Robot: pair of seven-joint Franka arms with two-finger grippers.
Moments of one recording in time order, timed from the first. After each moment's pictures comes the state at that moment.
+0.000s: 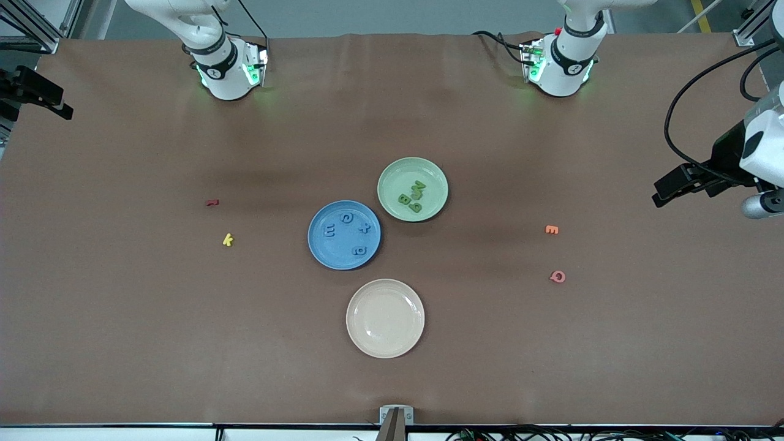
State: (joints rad) left arm -0.02 0.12 -0.07 -1.45 0.00 1.64 -0.30; right arm -0.01 -0.15 -0.09 -1.62 0.03 1.40 -0.09
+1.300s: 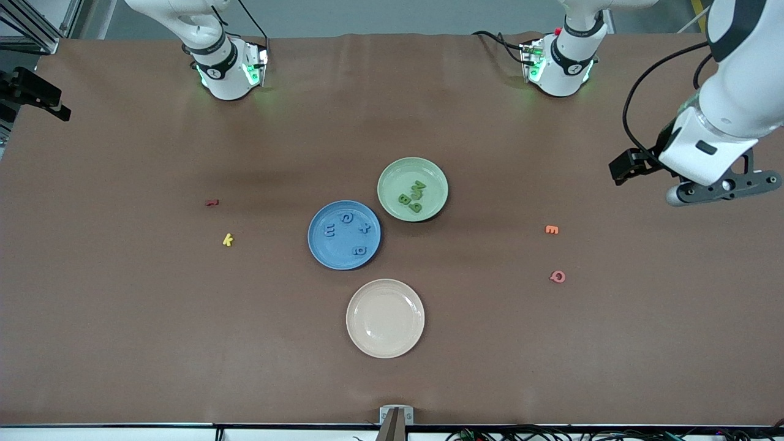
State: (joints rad) left arm -0.06 0.11 -0.20 -1.45 0.10 1.49 -0.38; right arm -0.01 -0.15 -0.09 -1.62 0.01 1.41 -0.09
